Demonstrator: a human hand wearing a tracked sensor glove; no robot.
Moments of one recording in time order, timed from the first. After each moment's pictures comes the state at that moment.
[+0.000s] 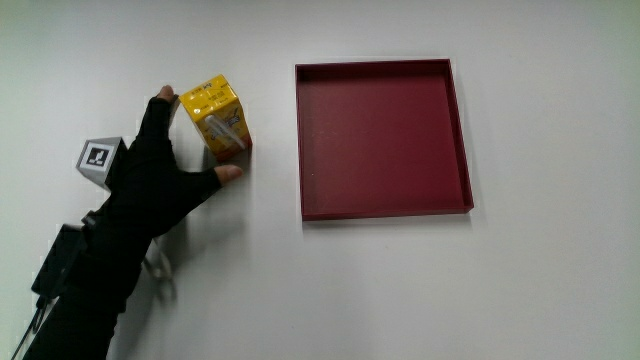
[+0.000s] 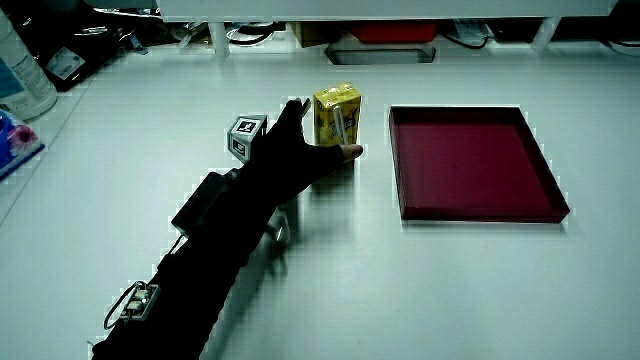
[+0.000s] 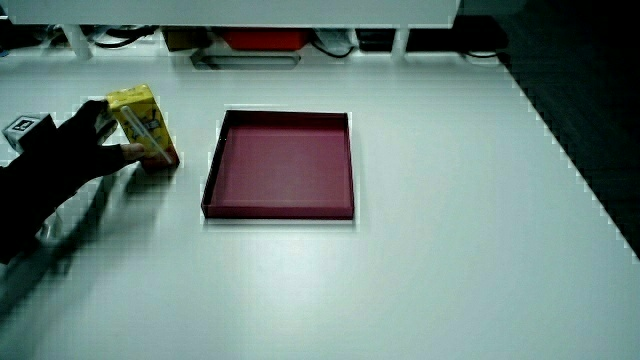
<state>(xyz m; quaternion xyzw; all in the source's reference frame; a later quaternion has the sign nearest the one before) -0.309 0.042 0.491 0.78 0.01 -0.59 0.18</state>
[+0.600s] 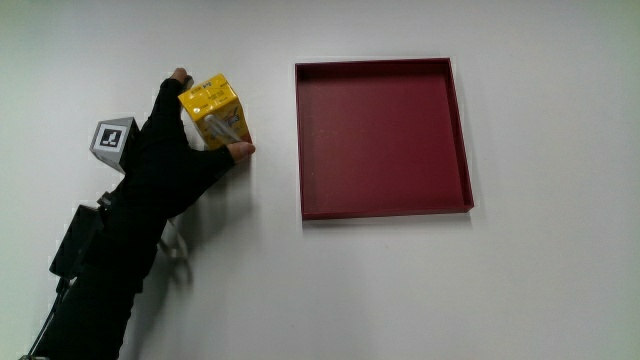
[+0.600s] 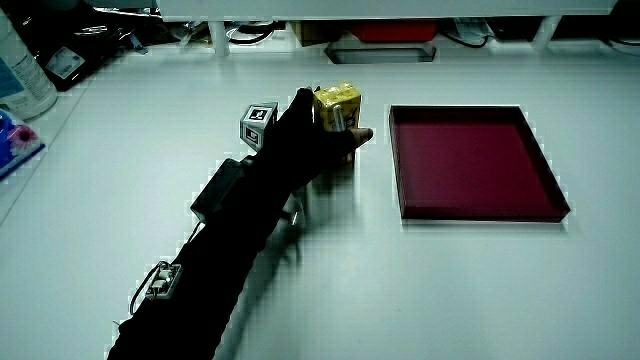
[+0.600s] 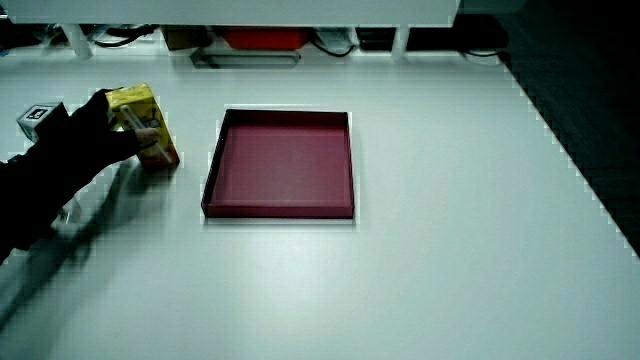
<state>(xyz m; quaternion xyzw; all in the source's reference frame) -0.289 -0.008 0.512 0.78 -0.03 -0.58 0.21</state>
